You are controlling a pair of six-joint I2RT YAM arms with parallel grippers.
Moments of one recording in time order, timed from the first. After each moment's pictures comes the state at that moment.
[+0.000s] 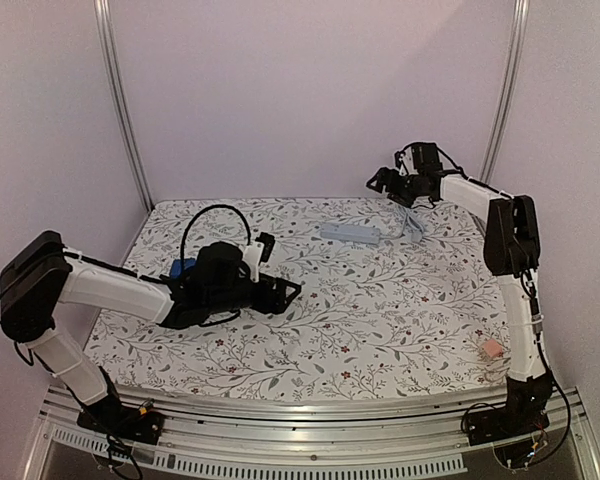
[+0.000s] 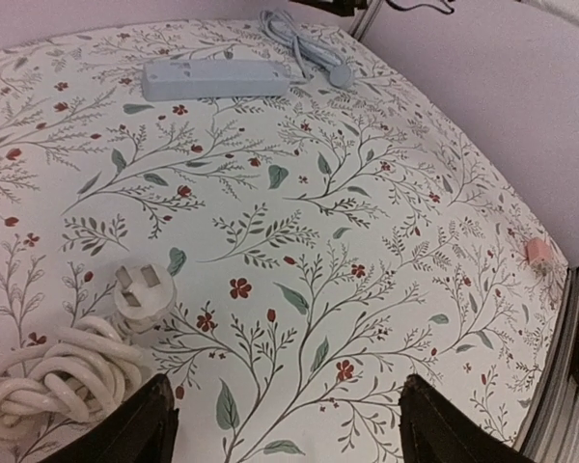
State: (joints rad) left arm -0.86 1.61 0.73 0.43 -0.02 -0.40; right arm 0.25 2.41 2.13 -0.30 -0.37 0.52
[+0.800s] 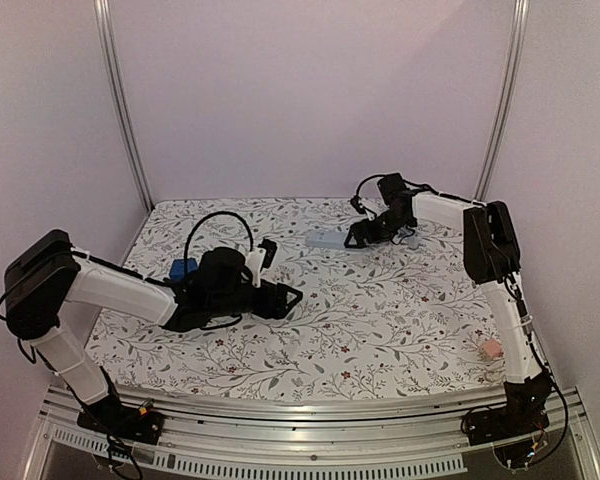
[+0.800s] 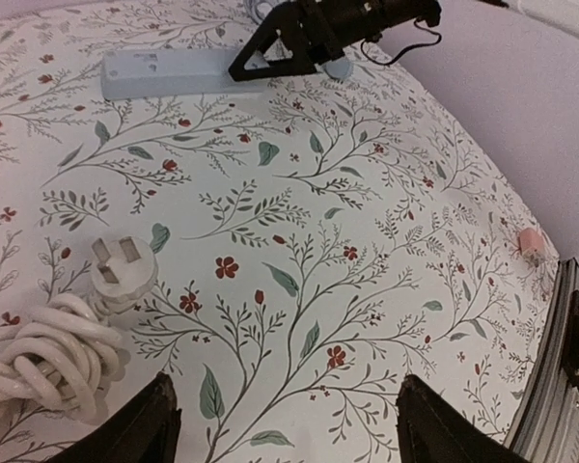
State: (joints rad) left arm -0.86 1.64 0.71 0.45 0.02 -0.44; right arm 0.35 2.53 2.13 -0.60 -0.45 -0.03
